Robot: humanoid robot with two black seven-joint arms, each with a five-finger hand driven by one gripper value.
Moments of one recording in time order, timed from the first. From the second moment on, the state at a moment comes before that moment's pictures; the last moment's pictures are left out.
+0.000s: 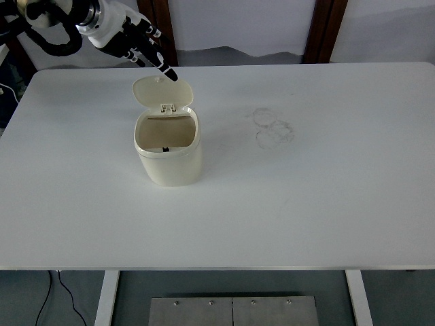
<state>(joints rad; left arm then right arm) -1.89 0.44 0.38 -1.03 -0.11 -0.19 0.61 0.00 0.00 0.30 0.16 -0.27 -0.02 -0.06</state>
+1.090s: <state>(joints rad) -1.96 0.41 0.43 -1.03 -0.26 -0.27 0.61 0.01 0.00 0.30 0.16 -0.27 -0.02 -0.08</state>
